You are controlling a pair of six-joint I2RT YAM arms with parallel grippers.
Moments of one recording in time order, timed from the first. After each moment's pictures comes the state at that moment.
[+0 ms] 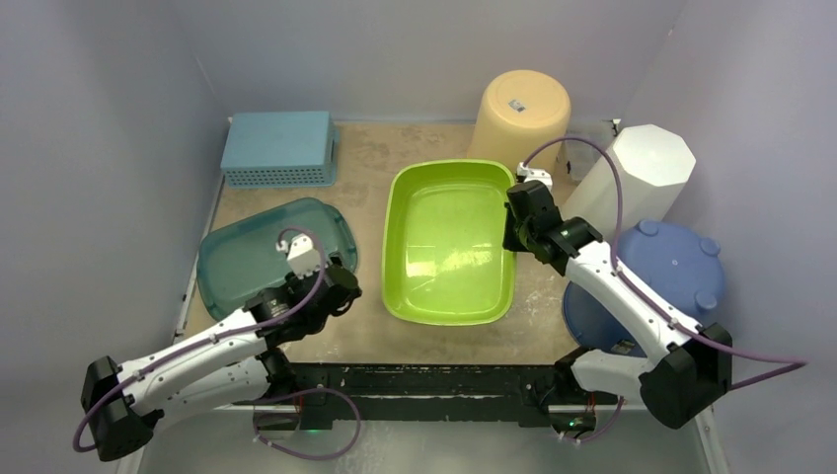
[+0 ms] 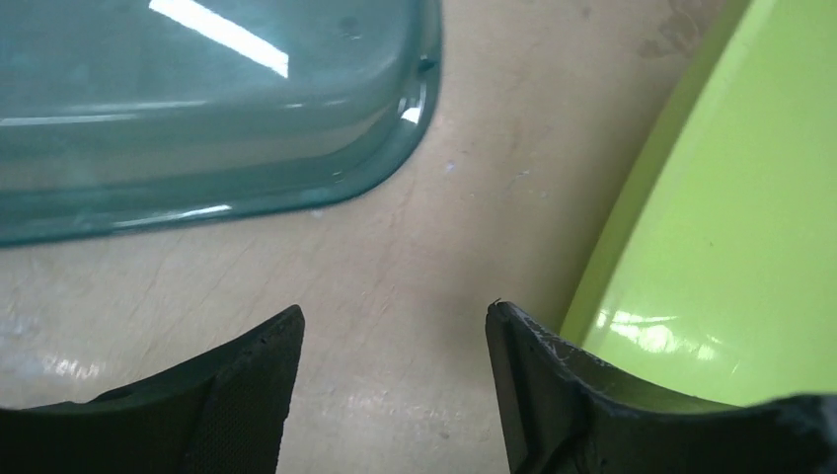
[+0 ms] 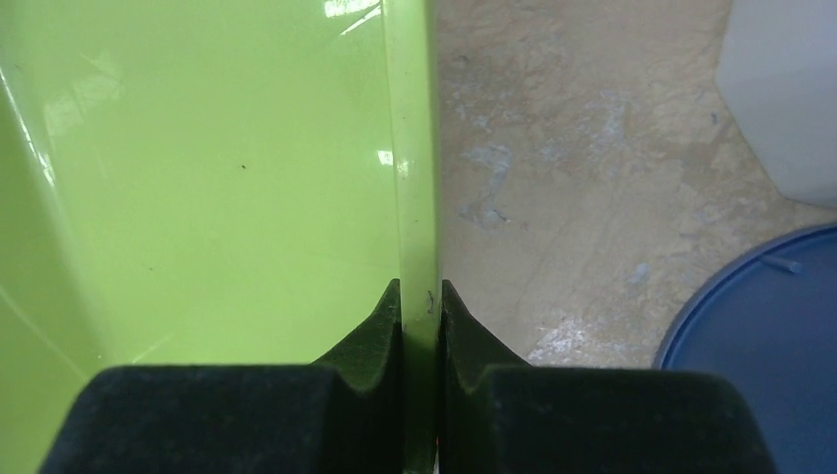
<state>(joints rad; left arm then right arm) -0.93 0.85 0.62 -0.66 -0.69 -1.10 0.51 1.18 1.01 -0.69 0.31 0.49</state>
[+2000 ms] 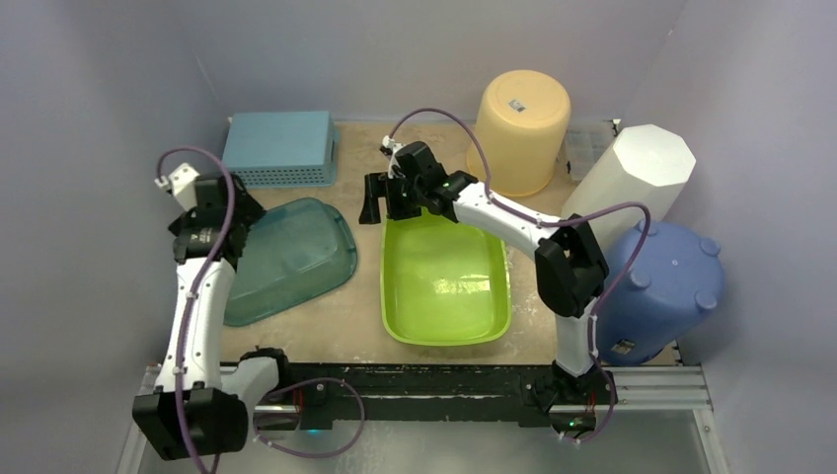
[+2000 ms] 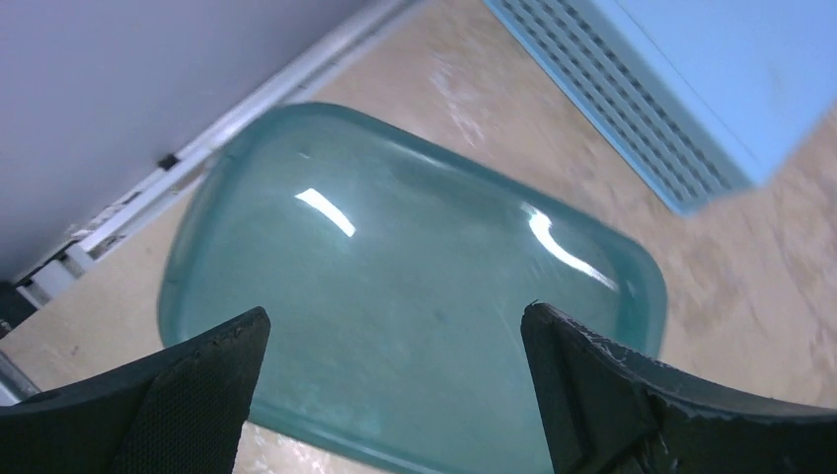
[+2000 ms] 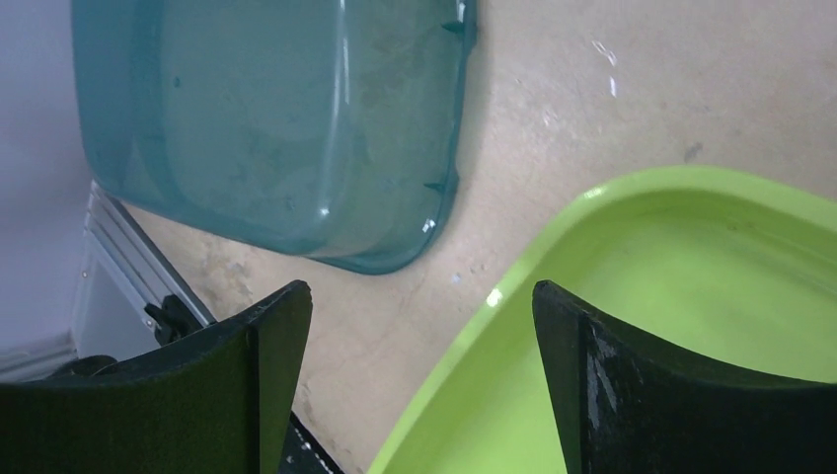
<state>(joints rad) 0.01 1.01 1.02 -0.75 -0.53 -0.62 0.75 1.93 1.60 -0.38 -0.26 0.51</state>
